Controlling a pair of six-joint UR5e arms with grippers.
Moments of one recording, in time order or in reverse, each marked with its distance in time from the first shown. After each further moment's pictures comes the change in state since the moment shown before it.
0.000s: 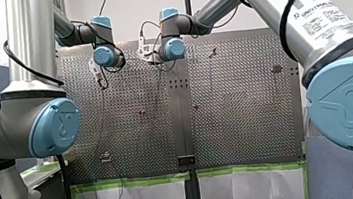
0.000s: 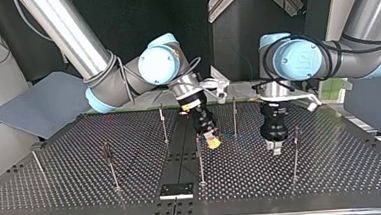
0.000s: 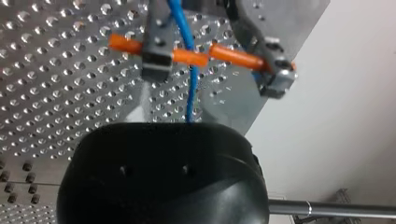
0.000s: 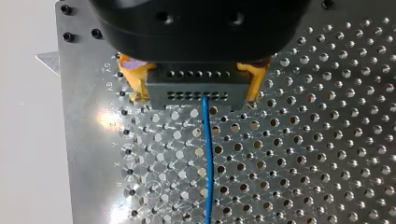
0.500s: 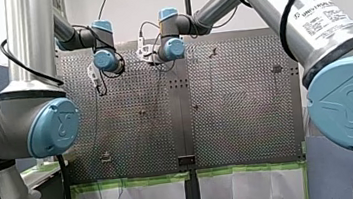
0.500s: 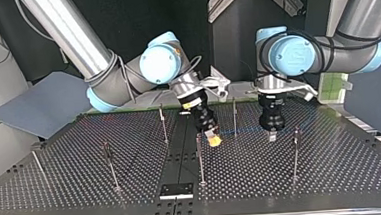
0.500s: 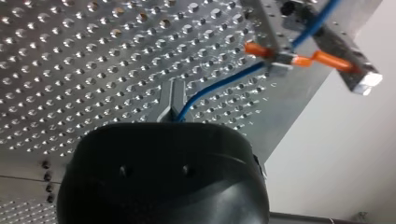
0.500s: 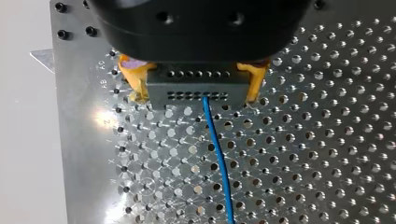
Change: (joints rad) left arm -0.011 0.000 -0.055 -0.017 -0.041 0.004; right arm 0.005 0.000 0.002 0.015 0.001 0.000
